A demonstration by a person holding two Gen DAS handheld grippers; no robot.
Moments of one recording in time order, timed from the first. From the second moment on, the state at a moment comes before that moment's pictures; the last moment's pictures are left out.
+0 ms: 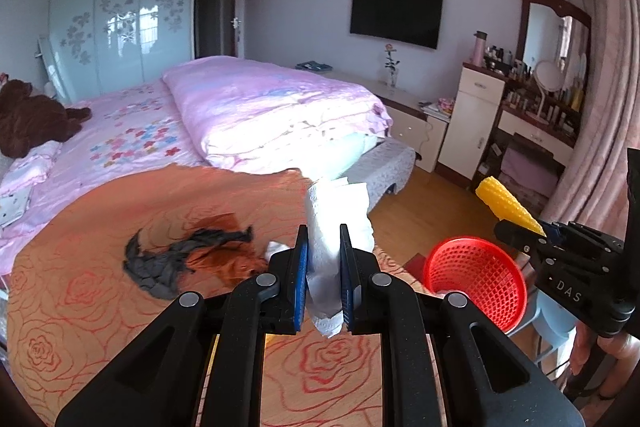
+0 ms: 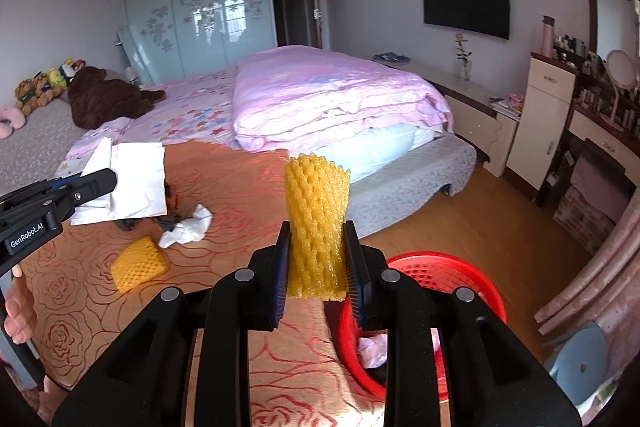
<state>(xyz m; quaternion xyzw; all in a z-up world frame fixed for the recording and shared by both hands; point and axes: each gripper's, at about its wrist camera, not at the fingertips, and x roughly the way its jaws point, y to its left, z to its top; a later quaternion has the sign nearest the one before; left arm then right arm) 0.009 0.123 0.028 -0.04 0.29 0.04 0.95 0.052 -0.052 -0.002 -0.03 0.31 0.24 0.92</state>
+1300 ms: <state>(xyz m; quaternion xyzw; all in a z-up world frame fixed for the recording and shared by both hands) 0.098 -0.016 -0.009 0.03 0.37 -0.10 0.93 0.086 -0.170 -0.046 0.02 0.35 0.09 0.93</state>
